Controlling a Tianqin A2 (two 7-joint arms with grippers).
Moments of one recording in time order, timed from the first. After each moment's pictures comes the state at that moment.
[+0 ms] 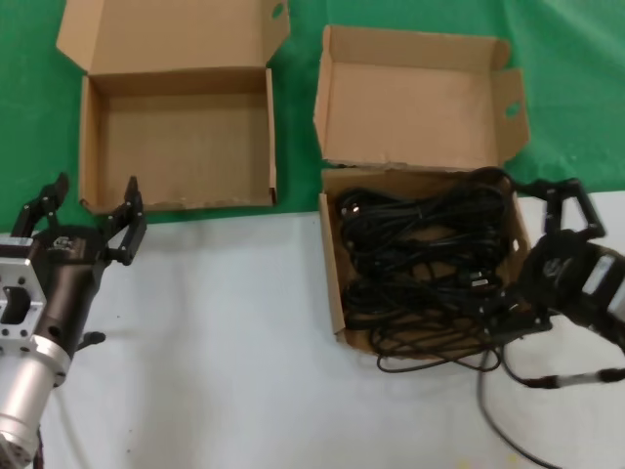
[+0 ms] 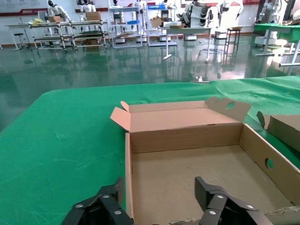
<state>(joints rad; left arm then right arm) -0.01 -0.30 1.61 -1.61 -1.77 0.03 -0.02 0.14 0.89 -1.84 1.78 1.66 -0.30 0.01</state>
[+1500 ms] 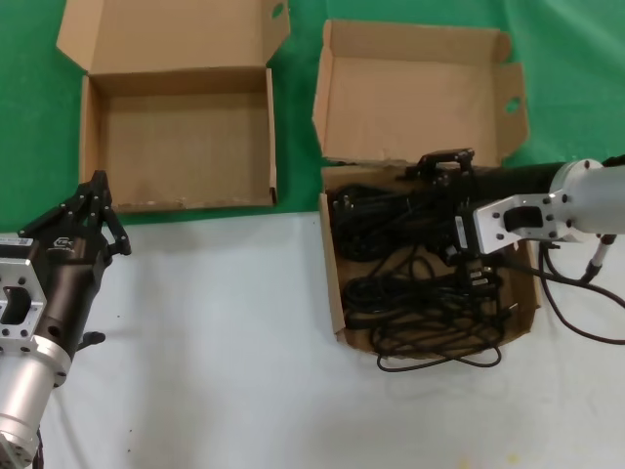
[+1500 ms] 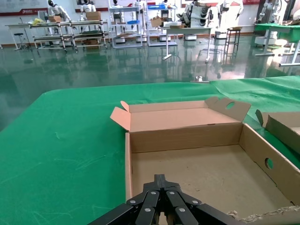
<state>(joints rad) -0.01 -0.30 1.61 -1.61 -1.77 0.03 -0.02 0.84 0.58 -2.13 1.37 1.11 -0.87 -0.24</state>
